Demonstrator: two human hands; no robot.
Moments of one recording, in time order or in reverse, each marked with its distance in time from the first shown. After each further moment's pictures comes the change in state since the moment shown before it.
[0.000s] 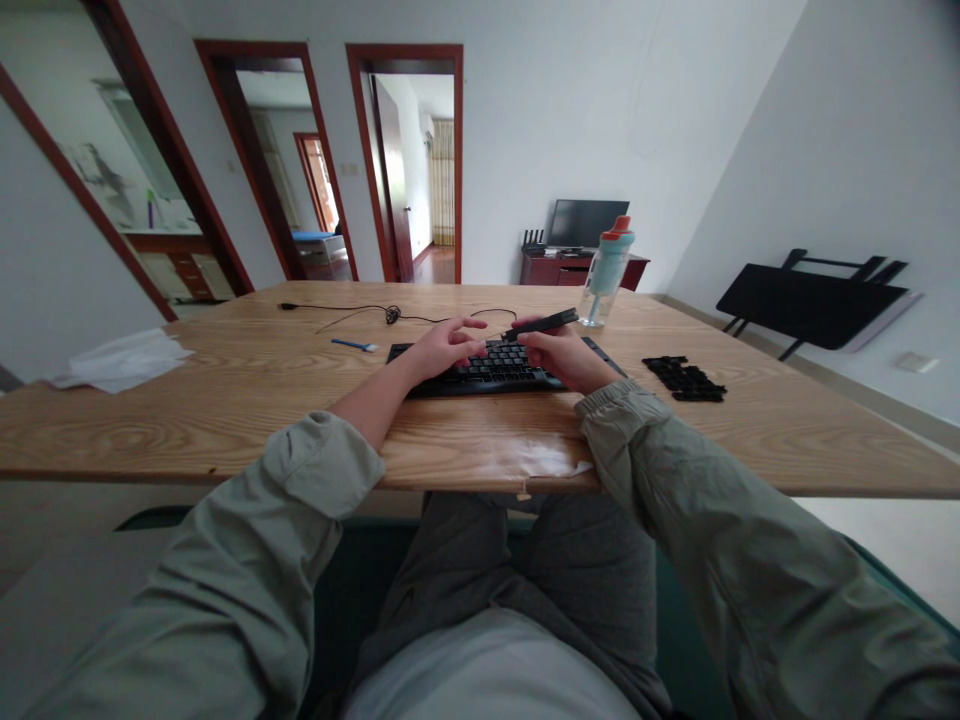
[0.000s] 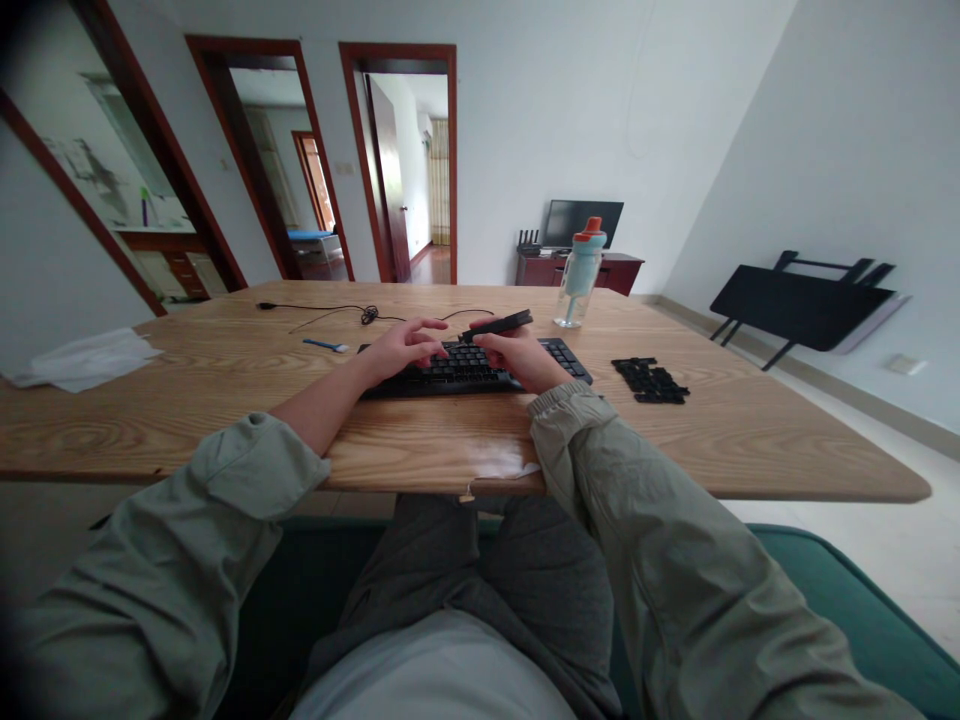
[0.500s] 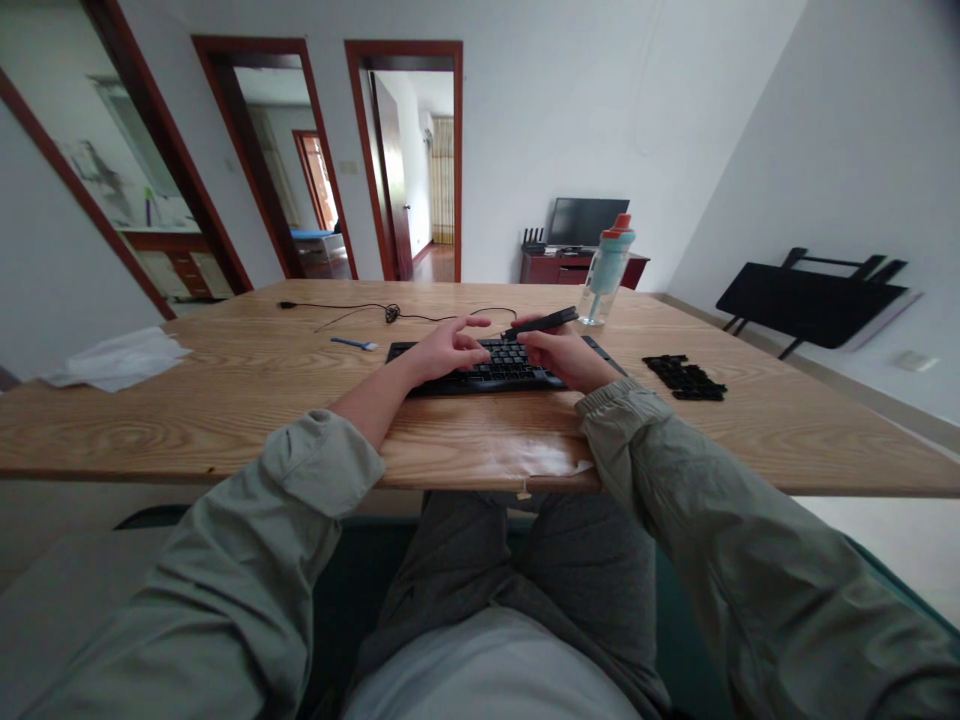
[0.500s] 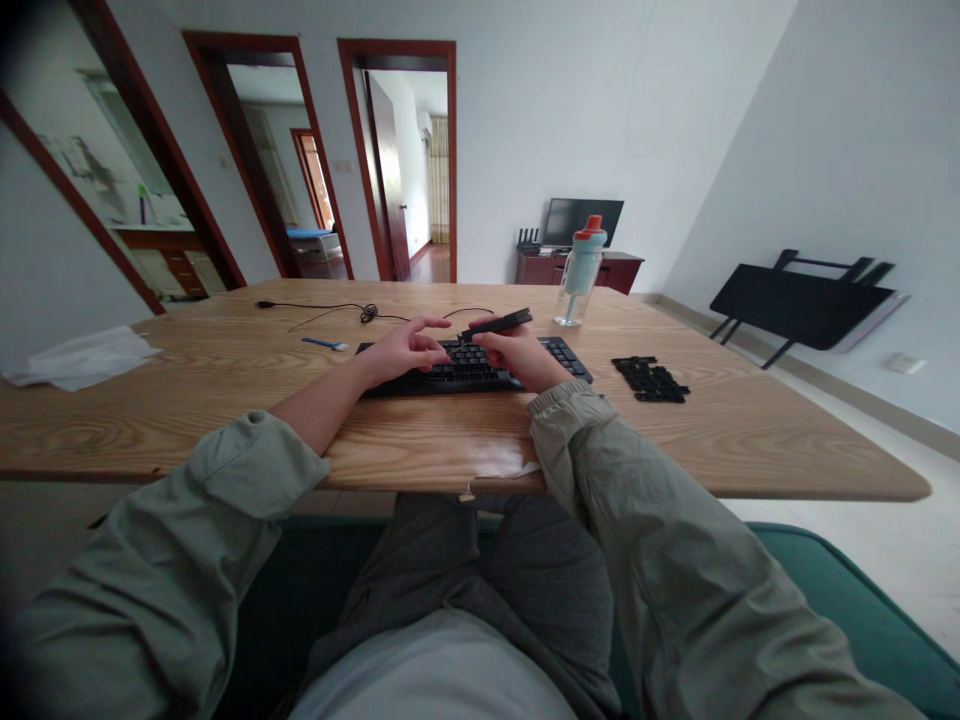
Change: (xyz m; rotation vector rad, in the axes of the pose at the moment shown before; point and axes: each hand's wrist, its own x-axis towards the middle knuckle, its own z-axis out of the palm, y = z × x) left_hand -0.001 0.000 0.004 -0.065 -0.071 -0.031; right_hand -0.001 -0.002 0.001 -0.034 0.002 0.004
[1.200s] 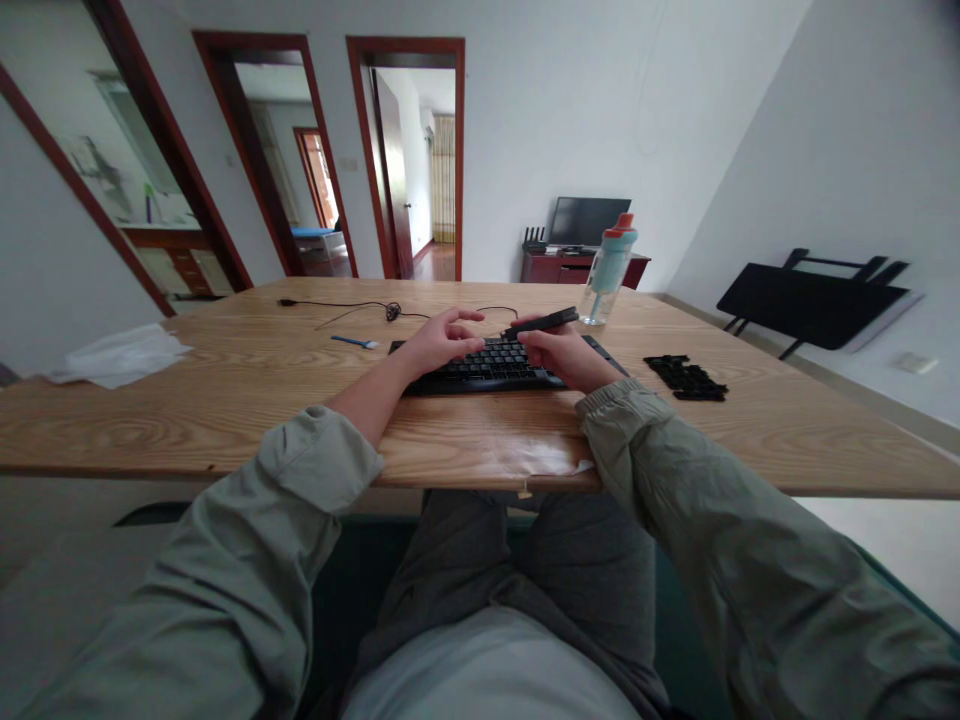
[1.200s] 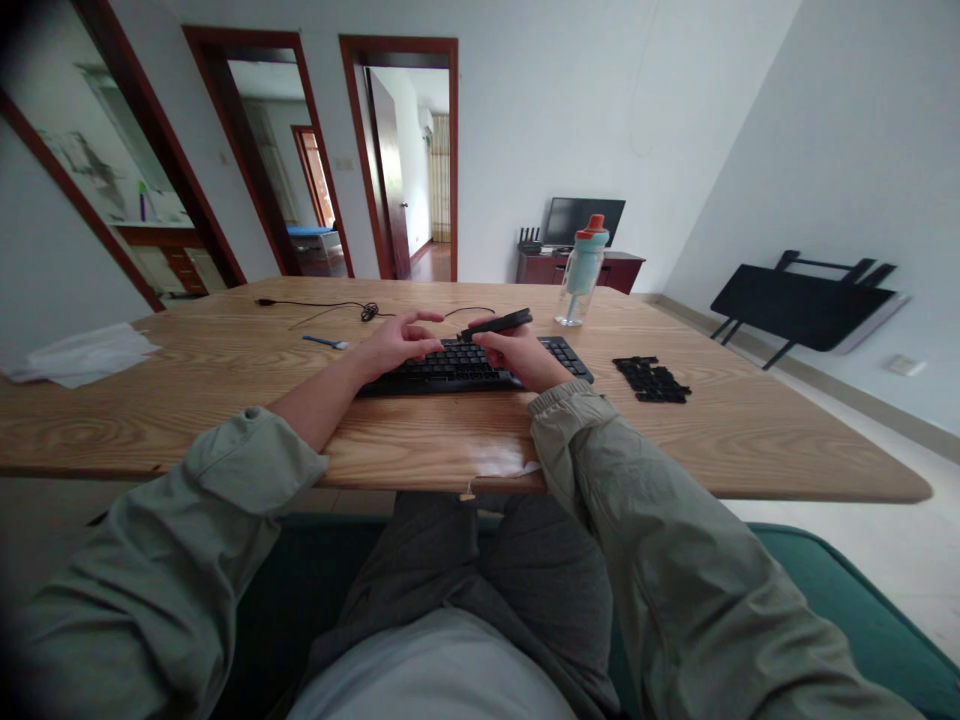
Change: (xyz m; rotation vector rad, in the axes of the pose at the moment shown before) left_hand -0.002 0.006 -0.005 0.015 0.103 0.020; right_hand 0.000 0.002 0.000 0.012 -0.014 0.010
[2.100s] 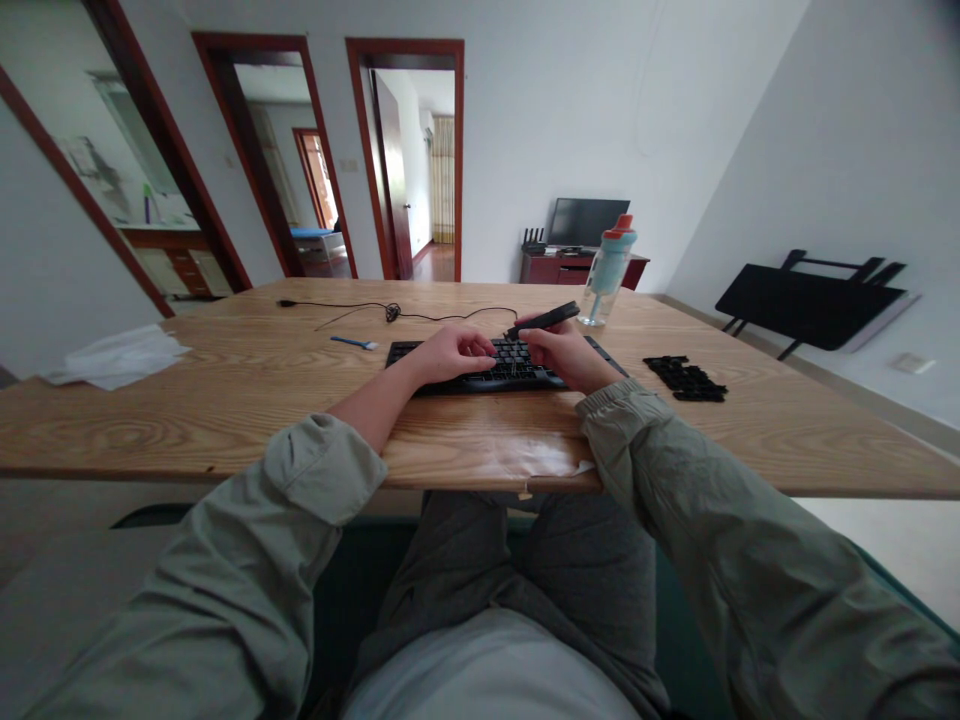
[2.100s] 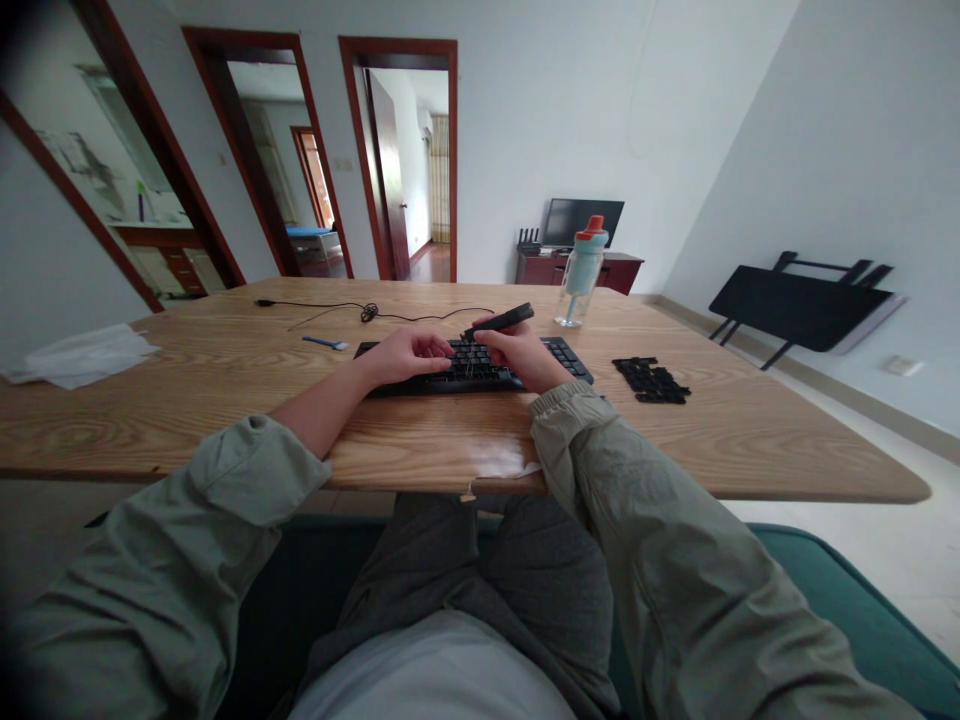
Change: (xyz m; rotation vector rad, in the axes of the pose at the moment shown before) left_hand 0.004 -0.008 0.004 0.242 -0.135 0.157; right_hand 0.003 0.002 -0.001 -0.057 0.060 -0.047
